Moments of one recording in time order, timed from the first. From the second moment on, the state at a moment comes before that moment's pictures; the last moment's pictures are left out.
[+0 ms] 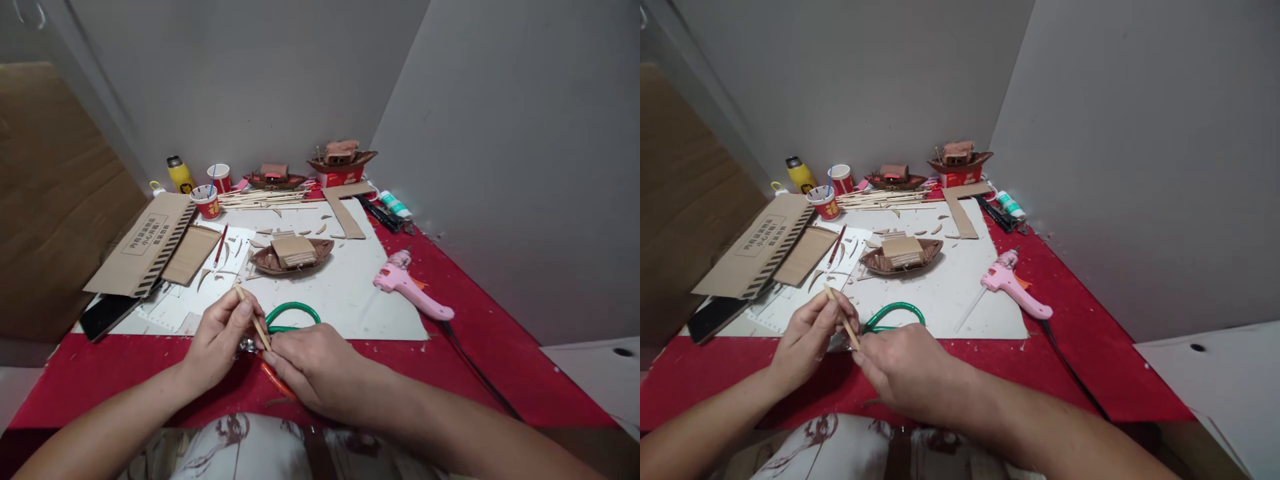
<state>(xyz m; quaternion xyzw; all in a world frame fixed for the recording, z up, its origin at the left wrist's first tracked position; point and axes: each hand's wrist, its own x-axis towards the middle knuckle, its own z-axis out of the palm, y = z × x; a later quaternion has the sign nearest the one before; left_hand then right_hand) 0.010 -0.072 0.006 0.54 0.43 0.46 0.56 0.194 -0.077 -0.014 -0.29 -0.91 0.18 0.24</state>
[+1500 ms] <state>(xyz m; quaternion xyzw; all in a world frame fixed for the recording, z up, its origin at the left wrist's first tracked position) -0.013 -0.053 0.007 0.40 0.37 0.48 0.69 0.226 -0.071 0.006 -0.12 -0.37 0.85 0.37</state>
